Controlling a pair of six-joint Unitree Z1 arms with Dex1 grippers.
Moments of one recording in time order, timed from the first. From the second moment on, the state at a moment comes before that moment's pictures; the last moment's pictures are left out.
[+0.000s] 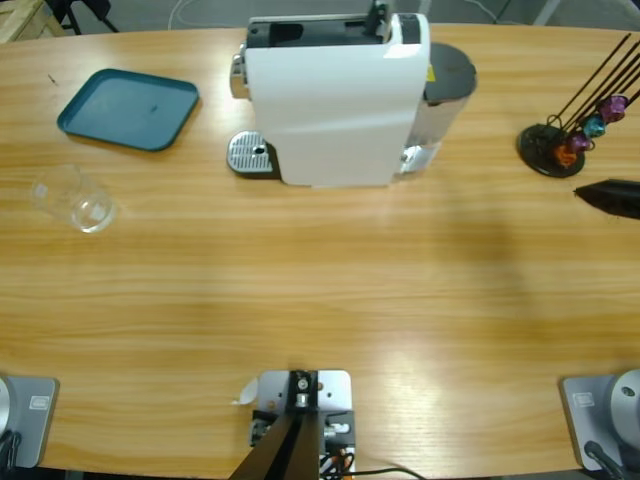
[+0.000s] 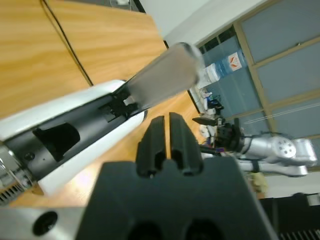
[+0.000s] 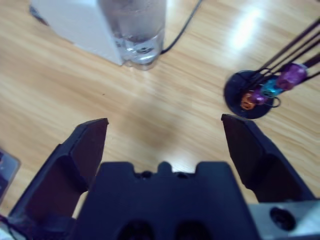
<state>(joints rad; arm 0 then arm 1) -0.70 1.68 -1.45 0.17 -0.57 -0.69 0.63 0.95 -0.80 0.58 -0.16 0.12</state>
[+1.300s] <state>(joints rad) -0.90 1.16 -0.84 0.38 0.18 0.06 0.12 1.26 -0.46 -0.20 -0.15 0.21</state>
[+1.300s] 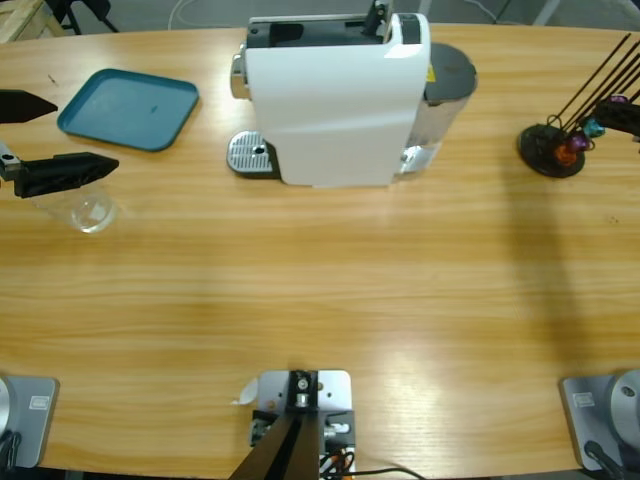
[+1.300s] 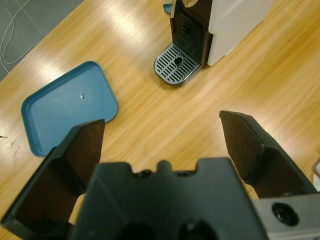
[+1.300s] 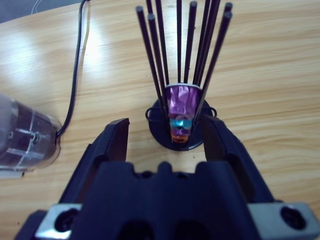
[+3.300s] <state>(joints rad) -0.90 1.19 -0.84 0.37 0.18 0.01 0.08 1.35 -0.47 -0.24 -0.16 0.26</state>
